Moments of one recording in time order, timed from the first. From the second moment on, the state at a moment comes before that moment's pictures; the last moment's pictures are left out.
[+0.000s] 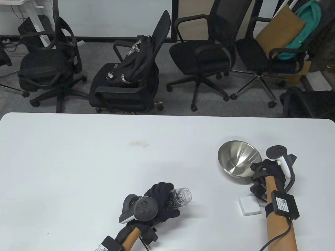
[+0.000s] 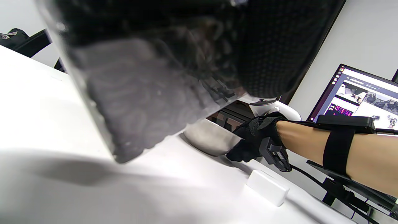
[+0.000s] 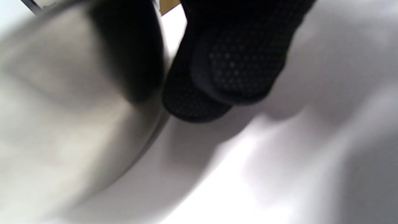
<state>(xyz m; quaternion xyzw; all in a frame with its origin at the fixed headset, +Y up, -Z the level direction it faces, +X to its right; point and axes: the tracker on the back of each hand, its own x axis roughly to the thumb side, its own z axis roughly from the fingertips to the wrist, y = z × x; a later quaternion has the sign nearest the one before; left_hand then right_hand) -0.093 -0.721 -0.274 0.03 -0.32 0.27 0.90 0.373 -0.764 -0.424 -0.26 0.15 0.91 0.28</state>
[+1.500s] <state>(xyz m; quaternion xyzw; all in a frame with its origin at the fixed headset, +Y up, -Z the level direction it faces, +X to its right) -0.097 -0.706 -0.262 0.07 -0.34 0.29 0.89 0.261 -0.723 -0.306 -0.07 0.15 0.92 0.36</state>
